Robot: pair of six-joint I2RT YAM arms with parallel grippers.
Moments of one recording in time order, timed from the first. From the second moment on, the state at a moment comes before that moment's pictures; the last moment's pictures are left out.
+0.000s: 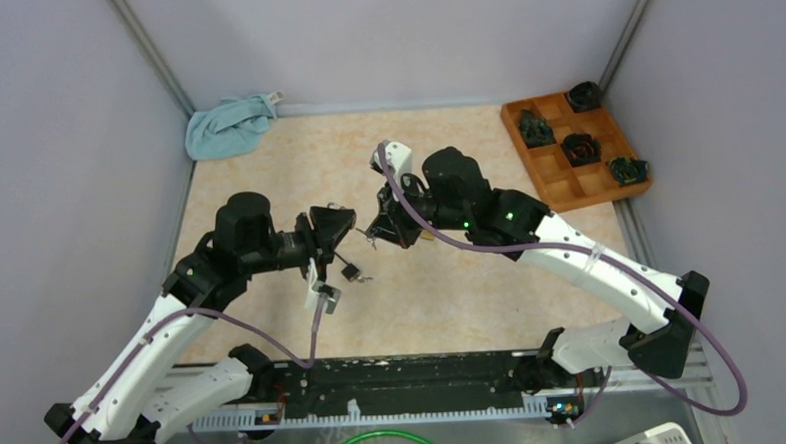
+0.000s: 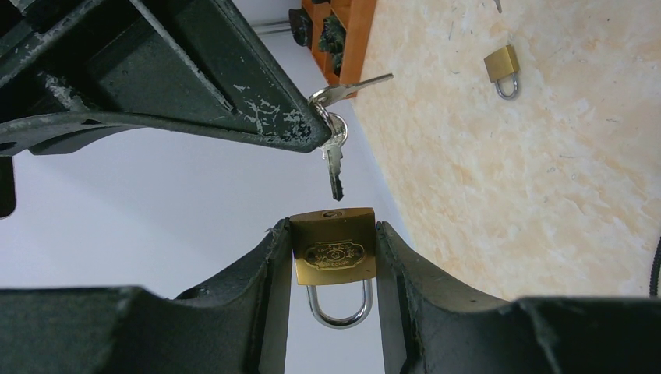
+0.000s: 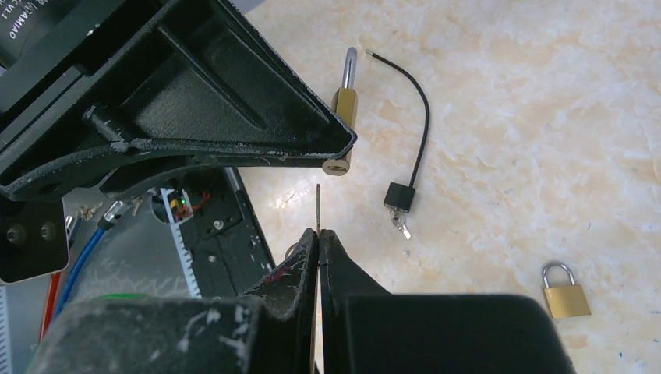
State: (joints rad) left arm -0.65 0.85 1.02 -0.60 0.53 1.78; right arm 0.95 1.27 1.36 -0.48 -0.26 0.16
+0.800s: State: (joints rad) left arm -0.65 0.86 1.02 -0.60 0.56 1.78; right arm 0.95 1.27 1.36 -0.50 -0.25 0.13
